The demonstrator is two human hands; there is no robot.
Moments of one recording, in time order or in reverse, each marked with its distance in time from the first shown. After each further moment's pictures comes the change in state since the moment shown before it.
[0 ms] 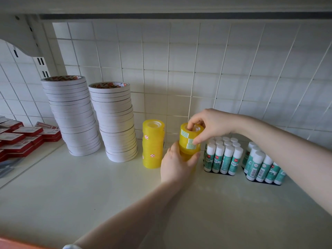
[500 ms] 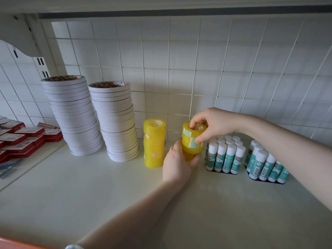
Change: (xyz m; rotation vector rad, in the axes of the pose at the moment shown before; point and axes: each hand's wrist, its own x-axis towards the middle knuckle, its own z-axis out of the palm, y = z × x) left_hand 0.003 -0.004 0.001 -0.005 -0.006 0.086; right_hand 0.001 0.007 0.002 0.041 0.003 -0.003
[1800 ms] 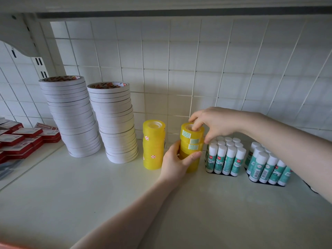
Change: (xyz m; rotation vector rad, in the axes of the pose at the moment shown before) left_hand 0.008 -0.008 -0.004 -0.505 -0.150 -0.114; right_hand 0.012 0.008 -0.007 -0.427 -0.080 -0.147
